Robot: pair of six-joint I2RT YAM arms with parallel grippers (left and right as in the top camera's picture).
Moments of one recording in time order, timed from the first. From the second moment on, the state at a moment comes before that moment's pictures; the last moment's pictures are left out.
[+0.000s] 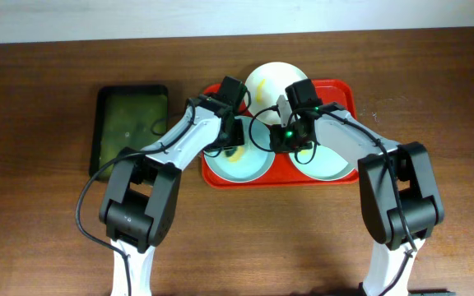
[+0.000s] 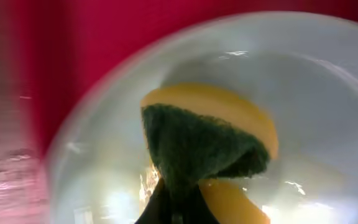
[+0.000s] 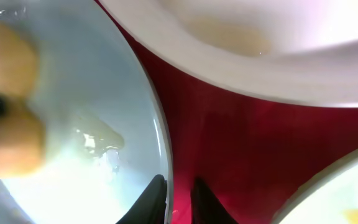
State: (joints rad) left arm -0.47 2.17 1.61 -0.81 -0.05 -0.53; right arm 0.28 2.04 1.33 -0.56 -0.32 0.18
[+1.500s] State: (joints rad) left arm 0.01 1.66 1.60 -1.35 -0.22 -0.57; right arm 0.64 1.84 1.70 -0.93 0.86 -0.21
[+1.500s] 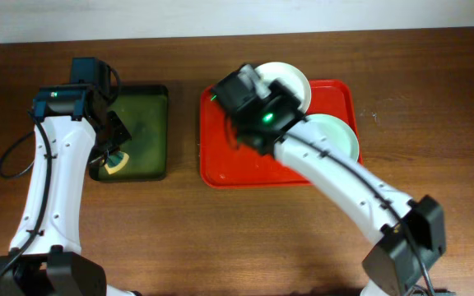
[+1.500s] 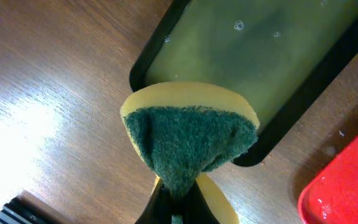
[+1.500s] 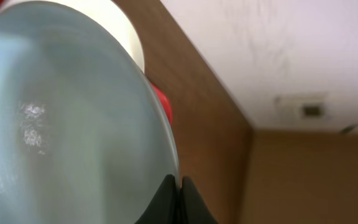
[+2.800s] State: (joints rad) left arm 0.01 1.66 1.54 -1.26 -0.20 -0.57; right arm 0.09 2.26 1.77 -0.57 -0.06 0.21
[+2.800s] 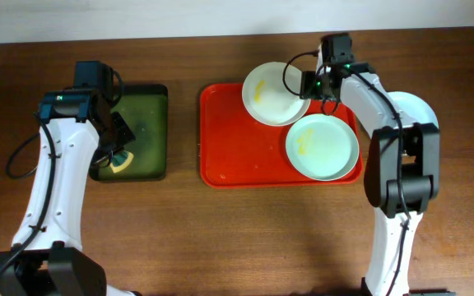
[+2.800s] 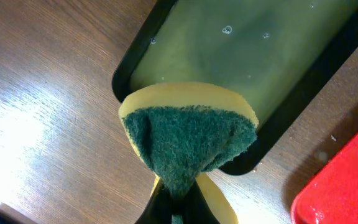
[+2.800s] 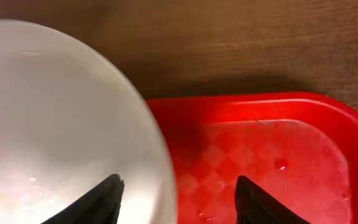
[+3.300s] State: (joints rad) left arm 0.01 1.66 1.54 -1.26 -0.19 -0.57; right arm 0.14 2.28 1.77 -0.61 -0.10 0.31
